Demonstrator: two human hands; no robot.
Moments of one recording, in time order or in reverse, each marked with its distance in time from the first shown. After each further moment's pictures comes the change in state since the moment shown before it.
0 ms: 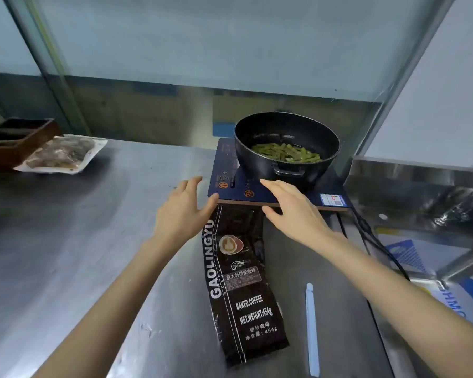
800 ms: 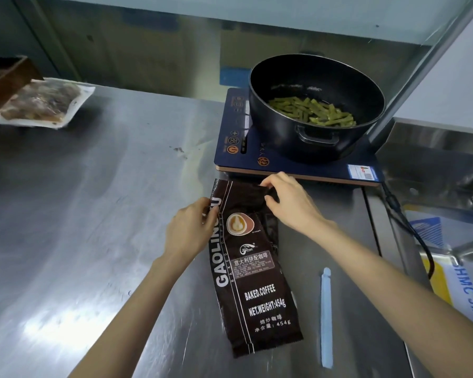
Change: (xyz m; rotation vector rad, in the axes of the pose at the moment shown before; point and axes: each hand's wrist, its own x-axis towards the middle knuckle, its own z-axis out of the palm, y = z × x) left_hand -0.012 -0.051 0.070 -0.095 -0.112 -0.179; right_hand 0.036 0.024 0.072 0.053 -0.199 0.144
